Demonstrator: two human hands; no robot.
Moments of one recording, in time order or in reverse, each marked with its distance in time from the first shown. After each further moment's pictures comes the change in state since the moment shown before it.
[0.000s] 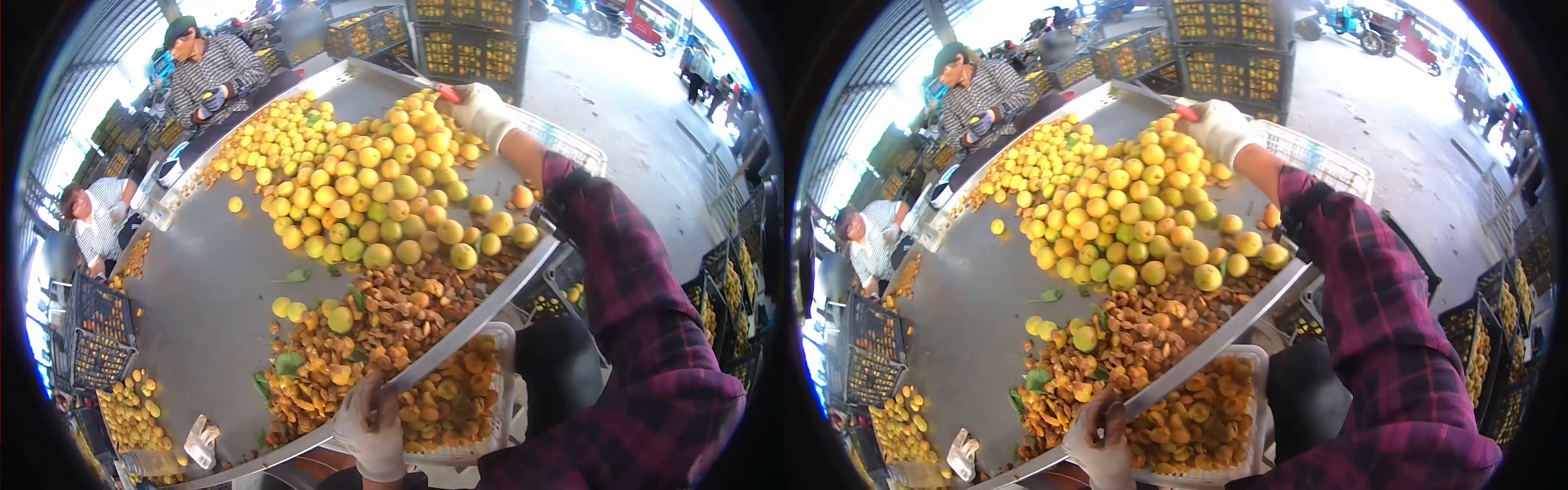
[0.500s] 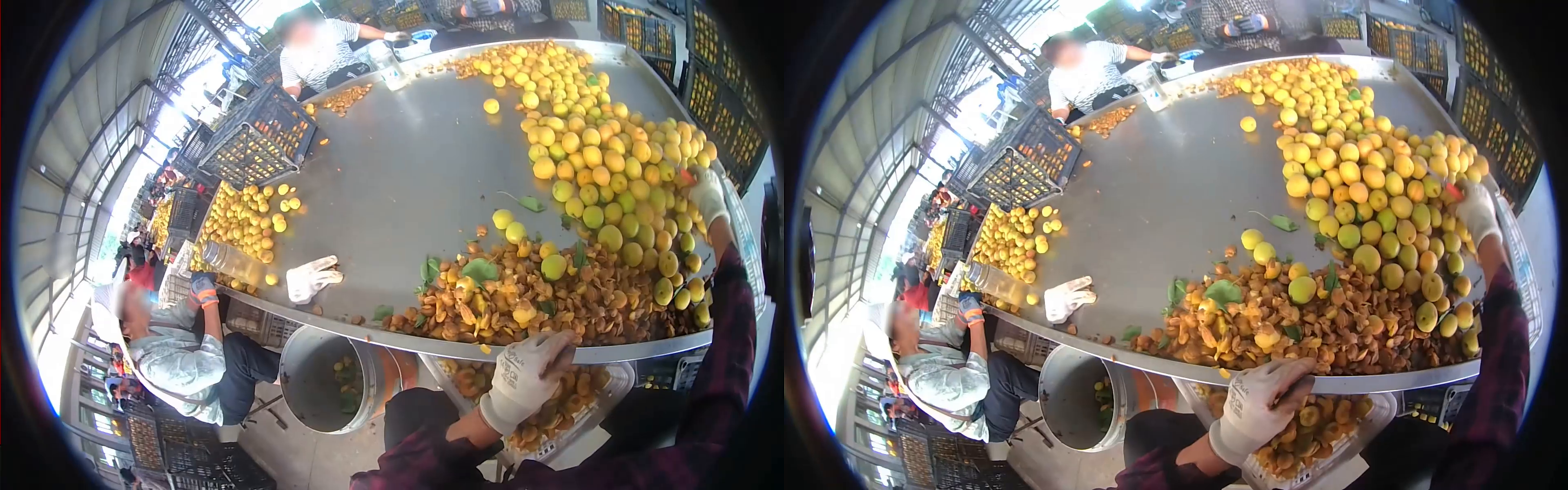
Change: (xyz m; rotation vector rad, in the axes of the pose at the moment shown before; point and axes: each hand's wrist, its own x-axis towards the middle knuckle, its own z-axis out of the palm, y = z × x) left_hand -0.001 -0.010 -0.001 -0.114 -0.064 -0.055; right_hand 0.057 0.112 0.100 -0.559 -0.130 -0.266
